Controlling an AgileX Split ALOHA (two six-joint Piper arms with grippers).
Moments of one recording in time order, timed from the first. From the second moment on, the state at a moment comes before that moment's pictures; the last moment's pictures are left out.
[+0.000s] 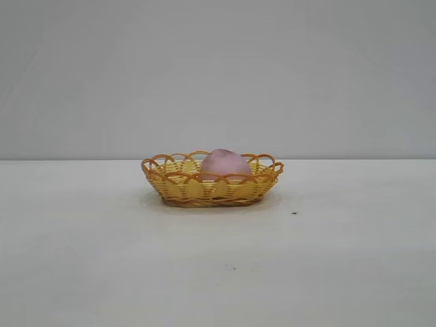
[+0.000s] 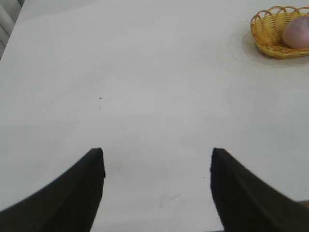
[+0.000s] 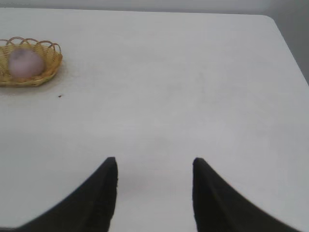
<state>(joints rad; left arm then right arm) 0.01 -0.02 -0.48 -0.04 1.12 0.07 -0.01 -0.02 -0.49 0.11 1.15 -0.12</state>
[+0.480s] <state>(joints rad) 0.01 -0.02 -0.48 -0.05 1.12 0.07 -0.01 -0.02 -0.49 0.11 1.15 -0.12</state>
